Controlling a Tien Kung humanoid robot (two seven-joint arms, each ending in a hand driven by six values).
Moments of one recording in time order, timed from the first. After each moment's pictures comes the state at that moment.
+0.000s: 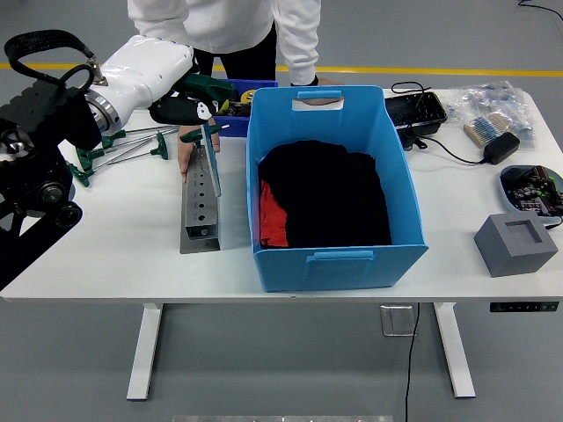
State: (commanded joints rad) left arm -0.76 0.52 -0.90 -1.66 2.04 -0.22 0.38; right arm 0.07 -0.19 0.25 0.19 -0.09 -0.09 0.04
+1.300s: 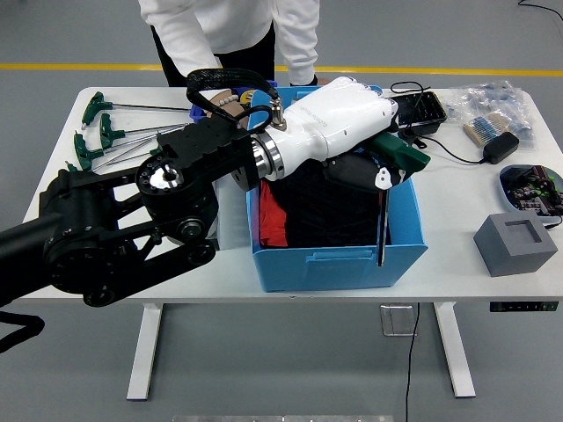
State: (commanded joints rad) left arm -1.00 0.19 -0.51 -1.54 1.90 -0.03 0.24; right arm 0.08 -0.20 0.22 0.19 -0.07 -0.09 0.04
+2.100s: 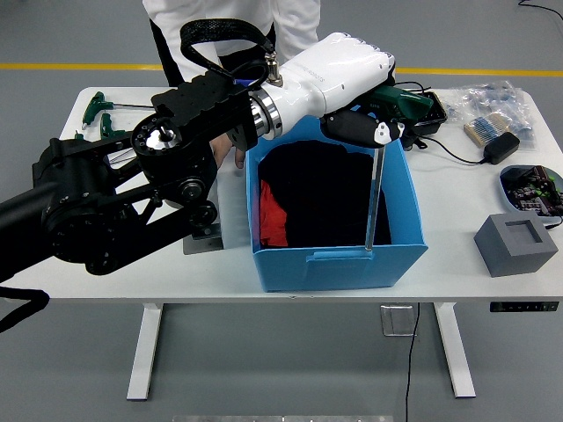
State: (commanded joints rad) left arm -1.08 0.21 -0.59 -1.50 1.89 -0.06 0.26; right arm 0.08 -0.20 0.20 0.19 -0.06 -0.09 0.04
